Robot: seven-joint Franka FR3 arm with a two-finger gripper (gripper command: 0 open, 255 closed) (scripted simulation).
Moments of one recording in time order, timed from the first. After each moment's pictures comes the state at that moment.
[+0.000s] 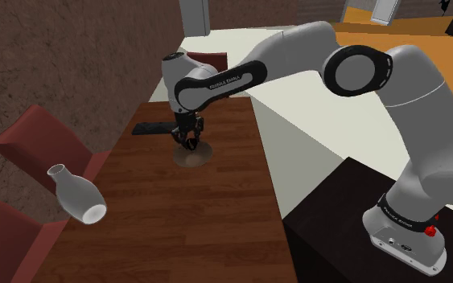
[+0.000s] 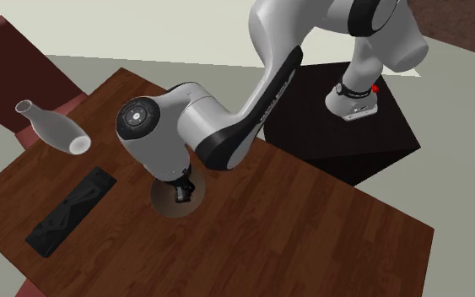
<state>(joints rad) 0.22 0.78 0.42 -1.21 -0.31 1.93 0.56</state>
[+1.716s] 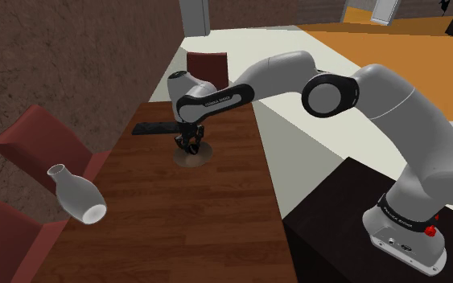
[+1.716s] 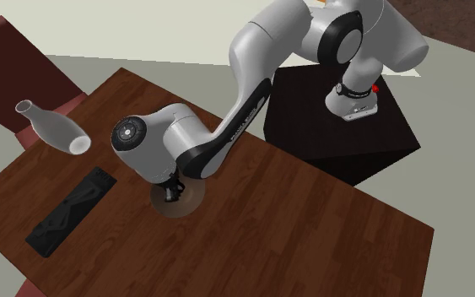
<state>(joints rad) 0.23 1.01 0.37 -0.98 -0.34 1.94 0.49</state>
